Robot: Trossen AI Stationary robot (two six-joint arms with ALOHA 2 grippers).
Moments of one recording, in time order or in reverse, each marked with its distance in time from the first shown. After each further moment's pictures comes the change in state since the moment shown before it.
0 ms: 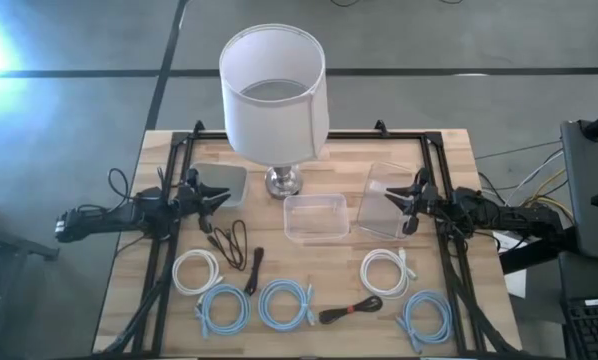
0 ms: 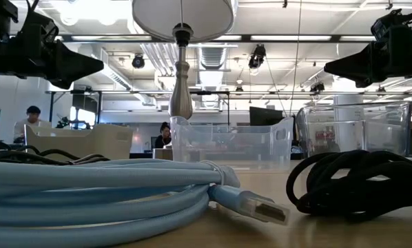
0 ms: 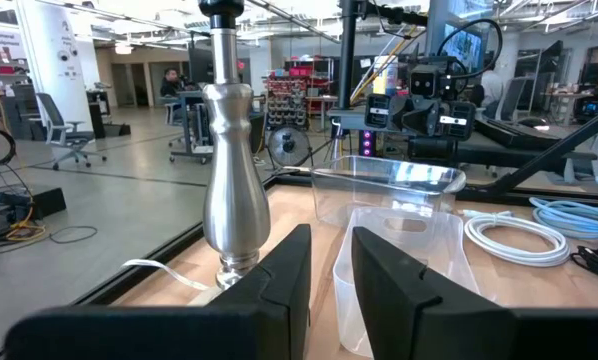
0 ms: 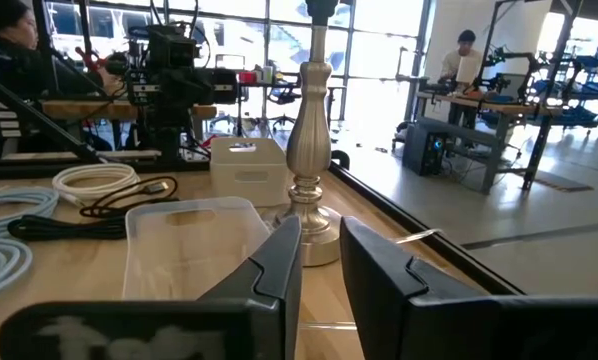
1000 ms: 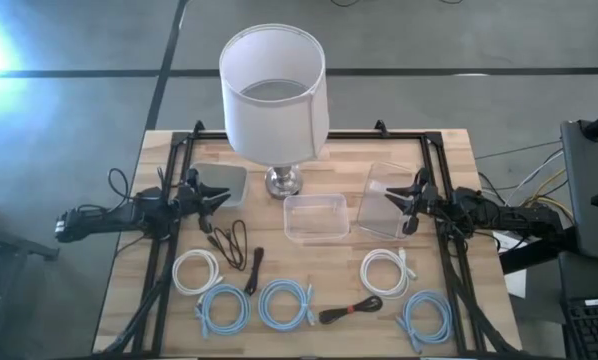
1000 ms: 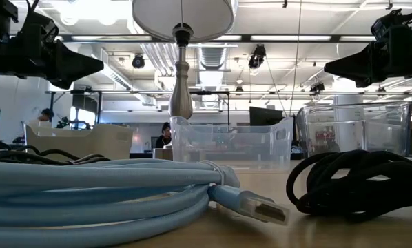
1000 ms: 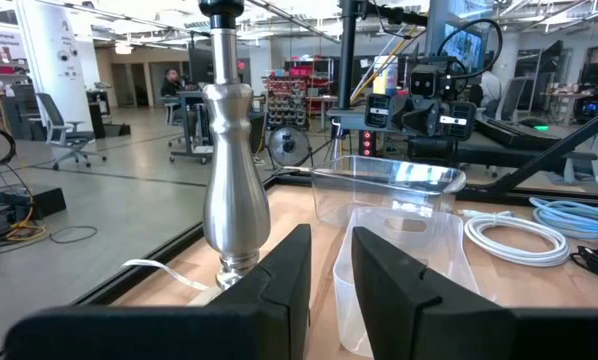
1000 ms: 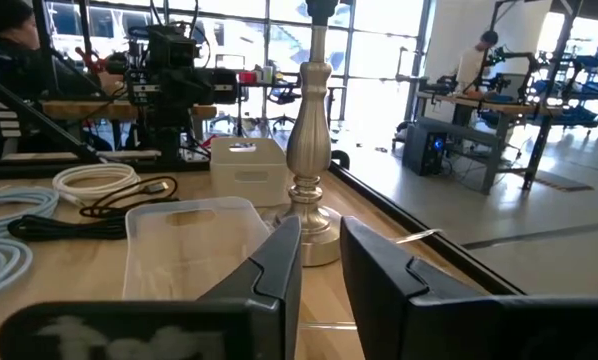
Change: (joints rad) left arm 0.000 0.000 0.000 0.000 0.000 0.000; right arm 0.000 0.000 0.000 0.000 0.000 -0.001
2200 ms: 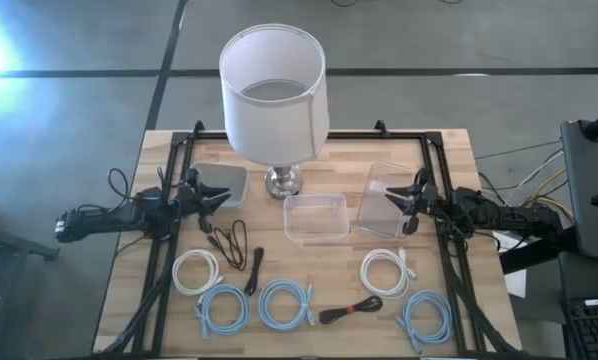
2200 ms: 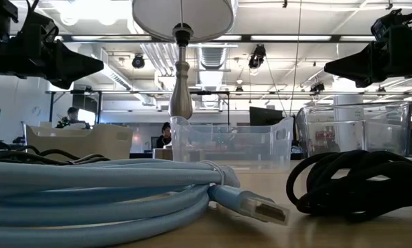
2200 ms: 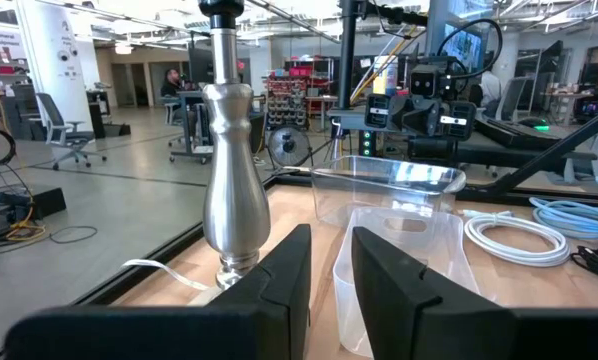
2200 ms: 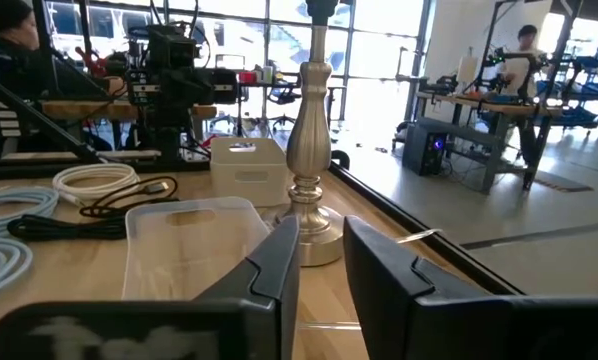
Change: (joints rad) left arm 0.000 0.000 0.000 0.000 0.000 0.000; right arm 0.000 0.000 0.000 0.000 0.000 0.000
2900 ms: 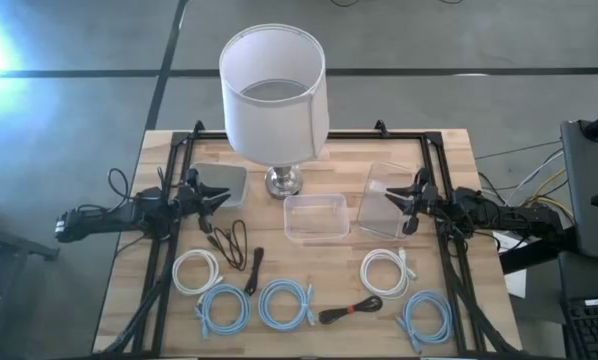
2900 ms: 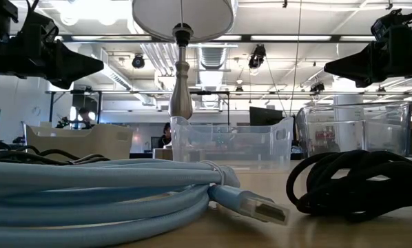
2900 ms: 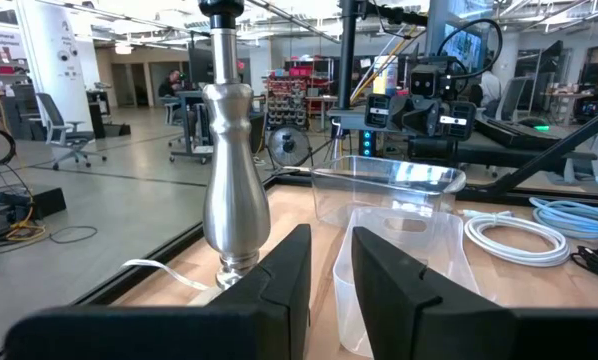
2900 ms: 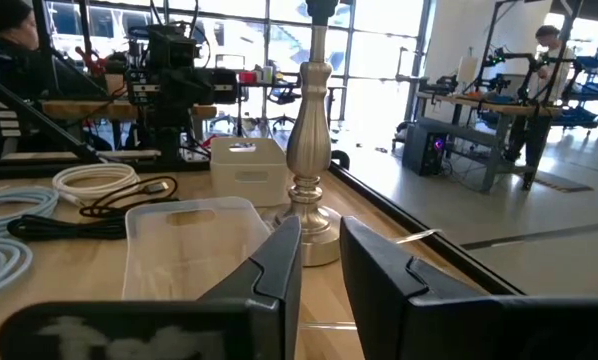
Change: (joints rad) left arm 0.000 0.000 0.000 0.000 0.000 0.000; right arm 0.000 0.000 0.000 0.000 0.000 0.000
